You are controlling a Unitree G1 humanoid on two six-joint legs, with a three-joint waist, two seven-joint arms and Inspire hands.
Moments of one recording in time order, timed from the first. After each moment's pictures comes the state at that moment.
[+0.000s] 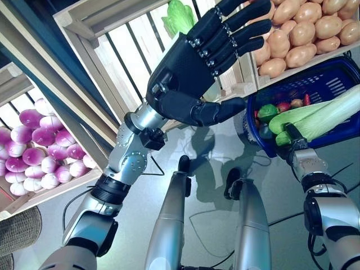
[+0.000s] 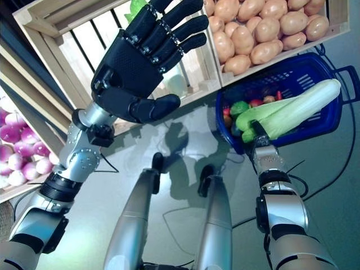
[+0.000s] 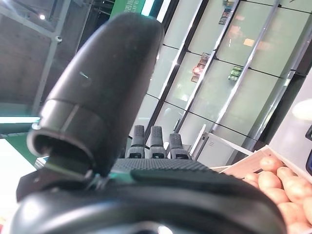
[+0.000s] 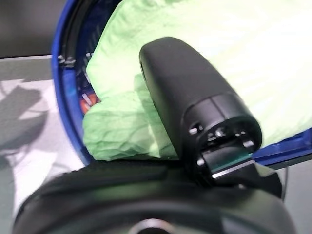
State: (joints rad) left arm -0.73 0.48 -0.29 0.04 -1.04 -0.27 -0.64; right arm -0.89 -0.49 -0.07 1.17 1.55 0.08 -0.35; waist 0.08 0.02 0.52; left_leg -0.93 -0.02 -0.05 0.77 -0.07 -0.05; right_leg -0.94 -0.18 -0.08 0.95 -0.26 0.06
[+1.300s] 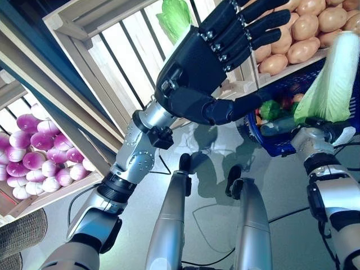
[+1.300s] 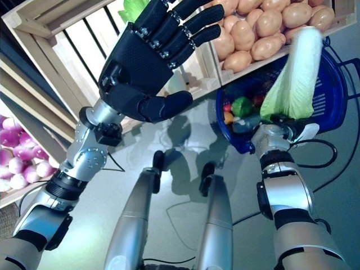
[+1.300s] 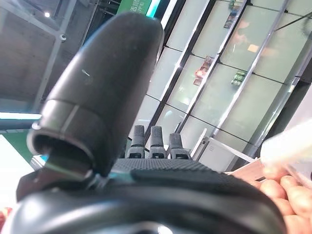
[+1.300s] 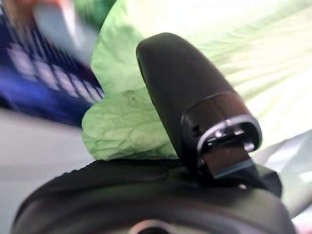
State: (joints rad) left arm -0.77 0.46 -0.35 0.02 -1.04 -0.31 -0.60; right arm -1.07 -0.55 0.04 1.24 1.00 0.01 -0.75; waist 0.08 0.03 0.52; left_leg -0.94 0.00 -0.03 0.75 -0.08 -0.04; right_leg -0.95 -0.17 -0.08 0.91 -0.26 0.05
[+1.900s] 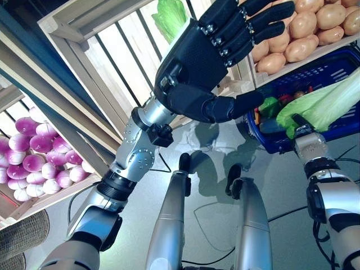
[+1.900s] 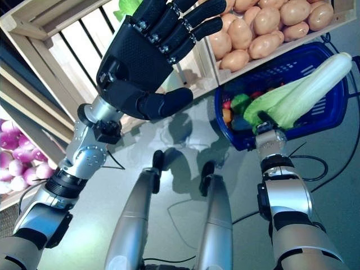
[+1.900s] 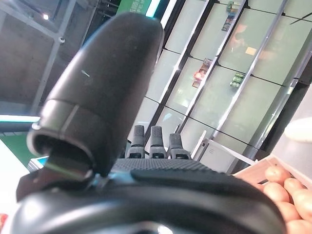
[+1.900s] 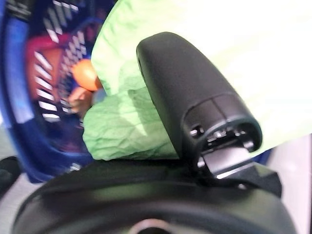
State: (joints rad) left arm -0.79 0.45 -0.35 0.02 -1.04 -0.31 -0.60; right arm -1.03 -0.51 0.02 1.25 1.34 -0.01 -0.47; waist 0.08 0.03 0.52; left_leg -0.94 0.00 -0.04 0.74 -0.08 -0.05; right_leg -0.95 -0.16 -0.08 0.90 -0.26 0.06
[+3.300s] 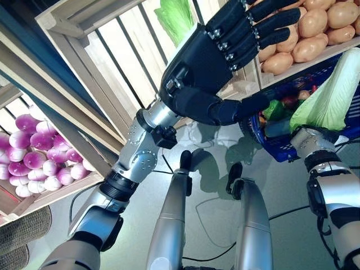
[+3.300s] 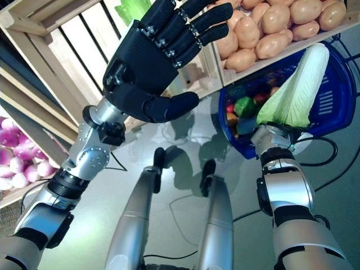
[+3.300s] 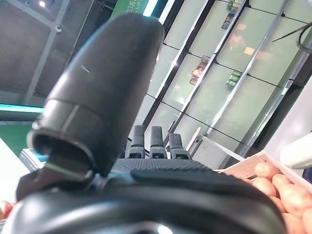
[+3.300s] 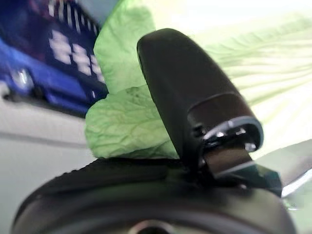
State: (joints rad) left arm -0.79 0.45 -0.38 0.02 -1.03 -0.31 -0.59; right arm -1.11 -0.55 0.15 1.29 0.70 0.20 -0.94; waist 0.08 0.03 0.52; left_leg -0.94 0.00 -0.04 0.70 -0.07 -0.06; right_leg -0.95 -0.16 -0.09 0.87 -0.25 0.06
